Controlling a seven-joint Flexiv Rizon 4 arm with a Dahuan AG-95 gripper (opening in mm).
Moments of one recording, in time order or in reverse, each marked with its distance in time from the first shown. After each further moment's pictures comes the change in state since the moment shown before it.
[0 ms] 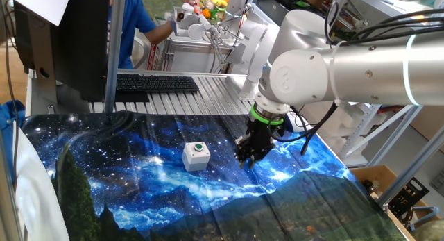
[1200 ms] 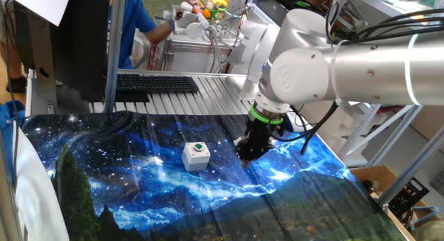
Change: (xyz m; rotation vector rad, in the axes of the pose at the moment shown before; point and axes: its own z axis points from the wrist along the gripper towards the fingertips) arm -0.002 0.014 -0.010 -0.033 0.001 0.016
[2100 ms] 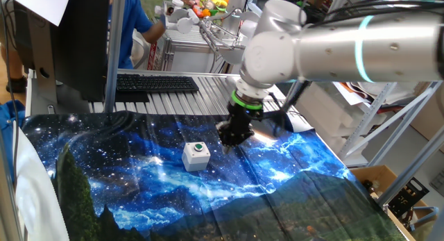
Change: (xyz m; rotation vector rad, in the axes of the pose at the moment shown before) arm -0.075 0.025 0.020 -0.003 0.011 0.014
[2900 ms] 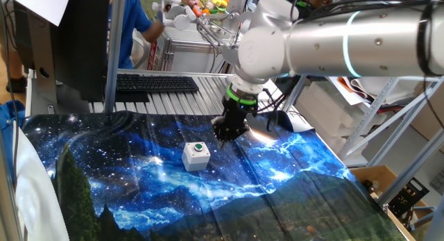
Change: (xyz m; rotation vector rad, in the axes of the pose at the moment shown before) arm -0.009 0.011 -0.010 -0.027 0.010 0.012
